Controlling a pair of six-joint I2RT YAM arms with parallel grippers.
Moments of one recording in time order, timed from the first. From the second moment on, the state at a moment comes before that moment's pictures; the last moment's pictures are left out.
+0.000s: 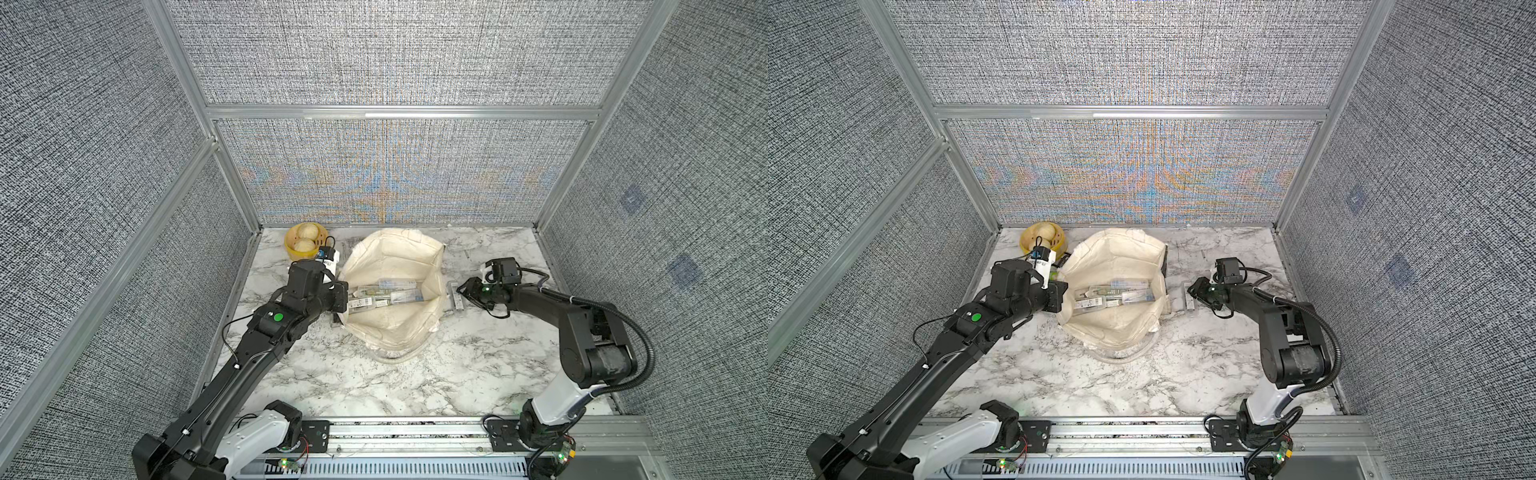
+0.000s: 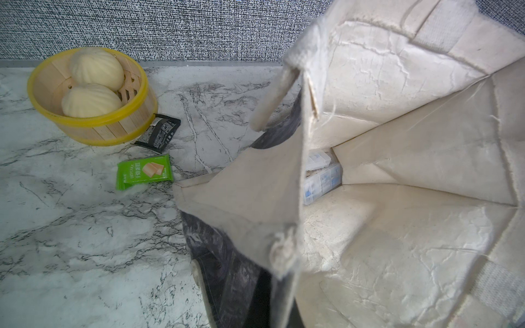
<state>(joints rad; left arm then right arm) -0.48 1.03 1.00 -0.59 0.04 -0.26 0.11 1.68 0.91 -0.17 -0.37 0.60</state>
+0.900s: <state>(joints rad) -0.48 0.96 0.95 -0.70 0.09 -0.25 0.86 1.57 1.23 -0.55 0.05 -0.34</state>
